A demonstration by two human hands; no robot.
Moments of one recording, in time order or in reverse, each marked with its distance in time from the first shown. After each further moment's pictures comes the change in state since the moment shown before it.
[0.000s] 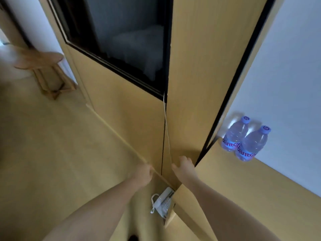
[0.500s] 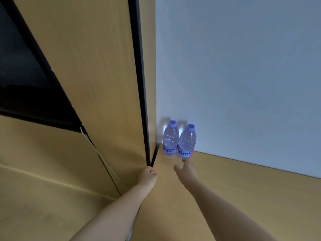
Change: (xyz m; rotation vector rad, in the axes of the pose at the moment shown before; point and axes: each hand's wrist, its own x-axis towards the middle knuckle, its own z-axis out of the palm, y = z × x) left_hand 0.108 0.203 0.040 -0.636 -0.192 0.070; right_hand 0.043 0.128 -0.116 0.432 0.394 0.385
